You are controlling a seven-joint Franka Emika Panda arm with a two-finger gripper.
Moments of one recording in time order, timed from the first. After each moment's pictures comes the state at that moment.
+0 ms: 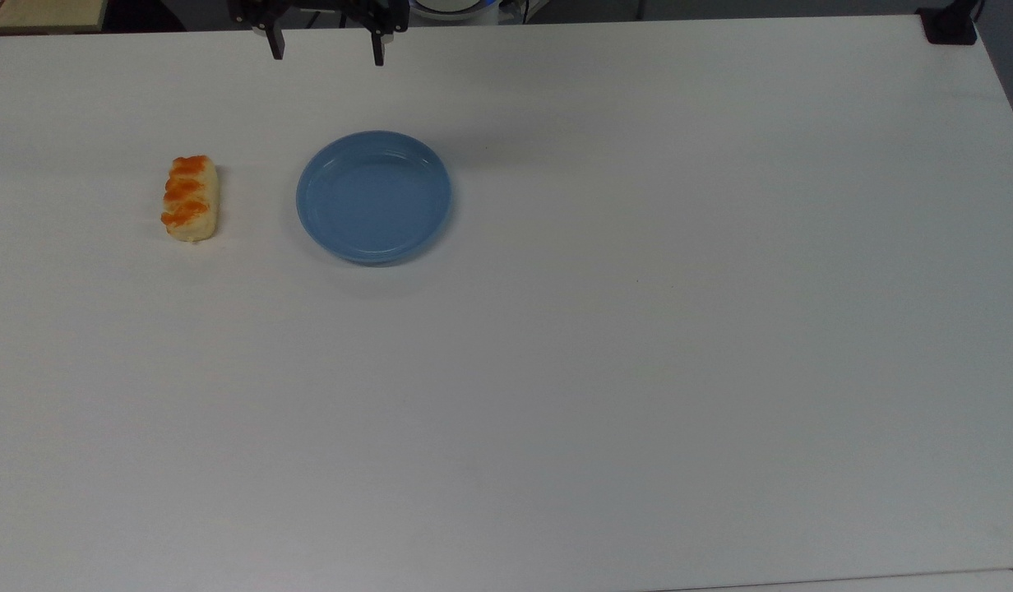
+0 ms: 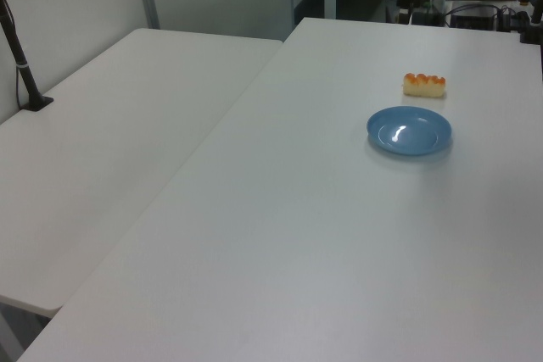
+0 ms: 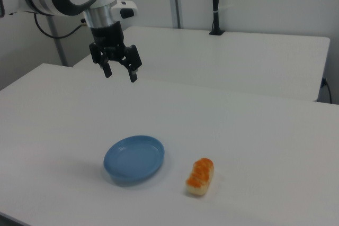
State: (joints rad) arm 0.05 -0.01 -0.16 -1.68 -0.05 1.72 -0.08
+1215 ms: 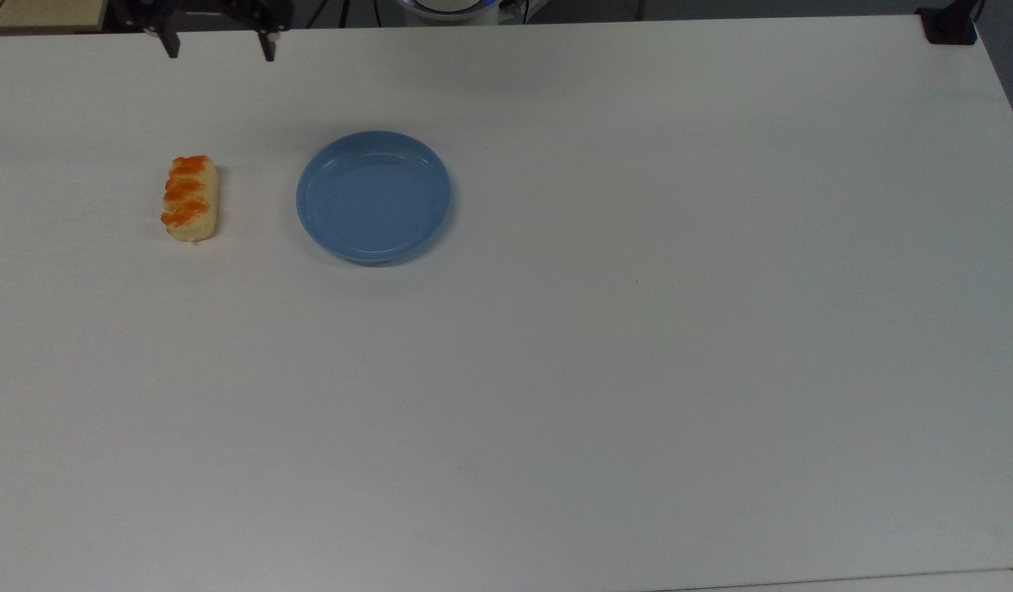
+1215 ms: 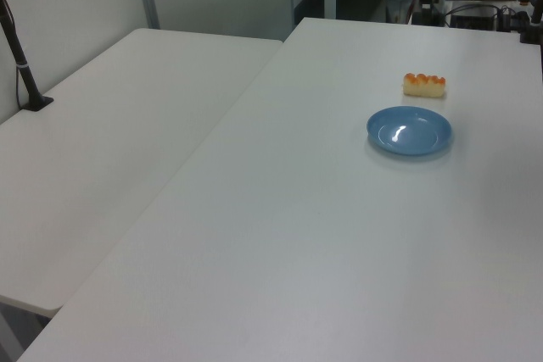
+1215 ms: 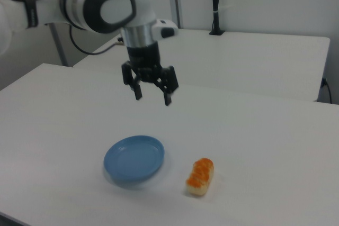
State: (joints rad) arm 0.05 0.03 -0.37 -1.70 -0.05 1.72 -0.32
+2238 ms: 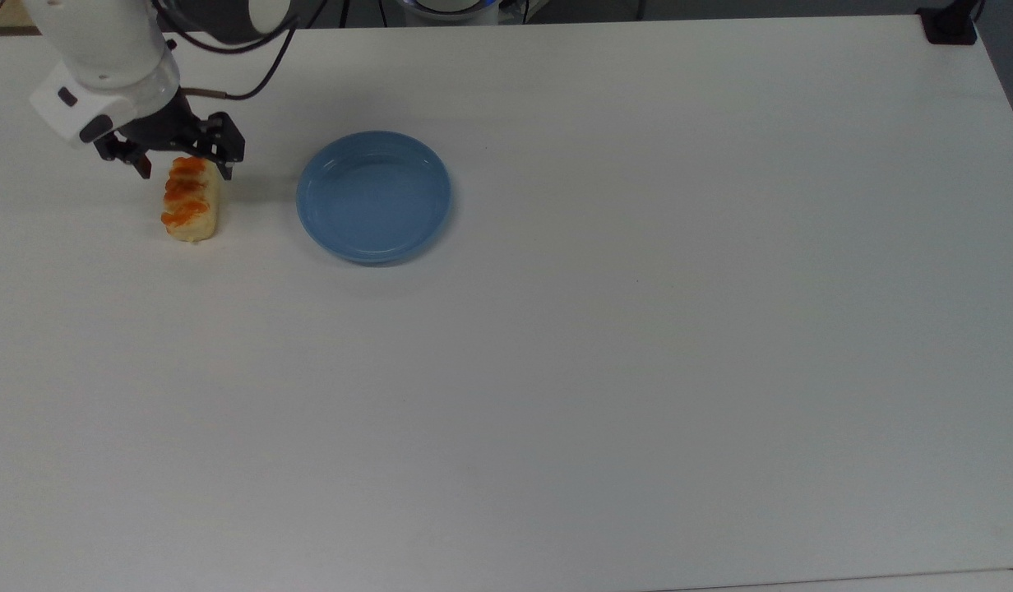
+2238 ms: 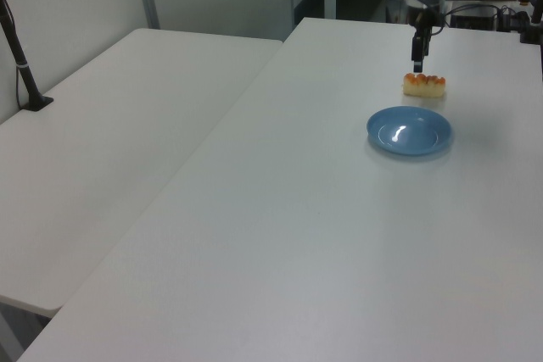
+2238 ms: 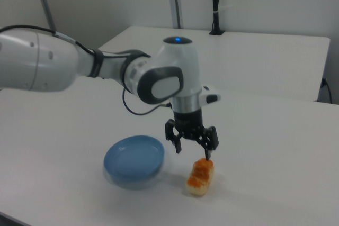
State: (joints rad) arm 0.02 0.33 -0.50 -1.80 0.08 2.08 -0.54
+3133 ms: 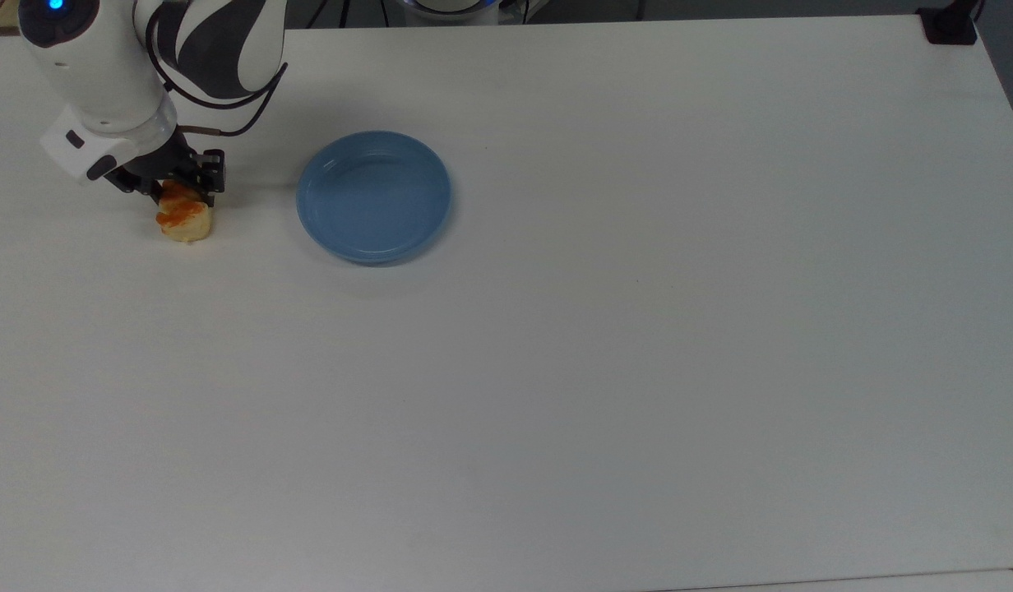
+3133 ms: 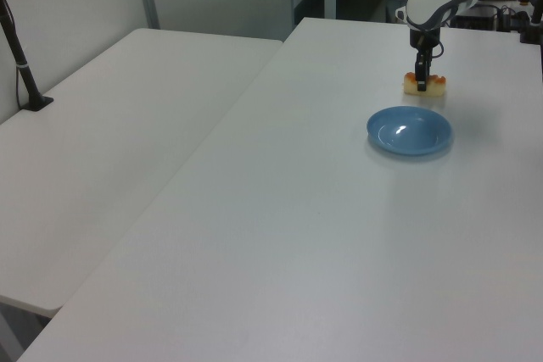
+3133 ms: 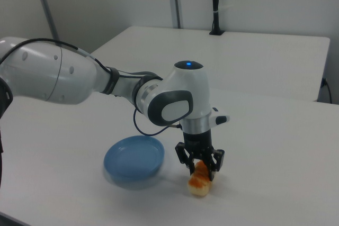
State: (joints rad) arm -0.02 0.43 -0.50 -1.82 0.11 2.18 -0.61
